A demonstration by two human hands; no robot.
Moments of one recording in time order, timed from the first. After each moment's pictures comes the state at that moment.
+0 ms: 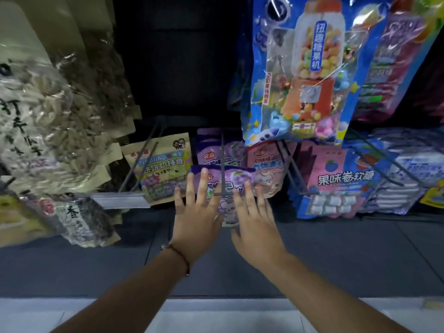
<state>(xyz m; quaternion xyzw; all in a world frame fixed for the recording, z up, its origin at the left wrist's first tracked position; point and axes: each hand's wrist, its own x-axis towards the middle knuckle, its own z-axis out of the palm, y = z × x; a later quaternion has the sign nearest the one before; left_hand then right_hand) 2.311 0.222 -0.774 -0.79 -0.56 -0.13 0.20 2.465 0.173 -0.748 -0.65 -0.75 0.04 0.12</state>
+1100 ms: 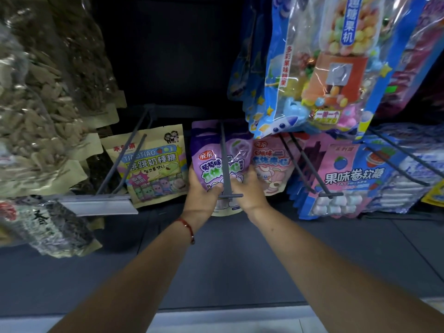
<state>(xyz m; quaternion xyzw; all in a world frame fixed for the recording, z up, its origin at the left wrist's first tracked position) 2.336 0.306 -0.793 -0.58 -0.47 -0.51 -0.42 2.459 0.296 -0.775 -0.64 -0.46 0.38 0.48</state>
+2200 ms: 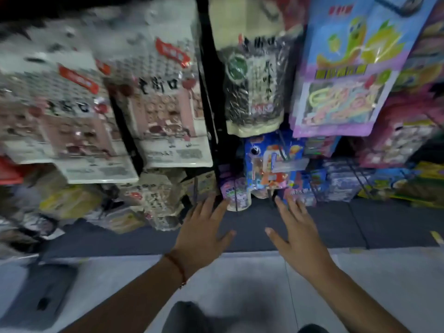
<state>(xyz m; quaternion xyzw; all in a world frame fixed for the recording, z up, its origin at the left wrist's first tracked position) 2.263 0.068 -0.368 -0.84 -0.53 0.00 -0.12 2.501 0.010 -0.386 -0.67 -0.67 0.21 0.23</state>
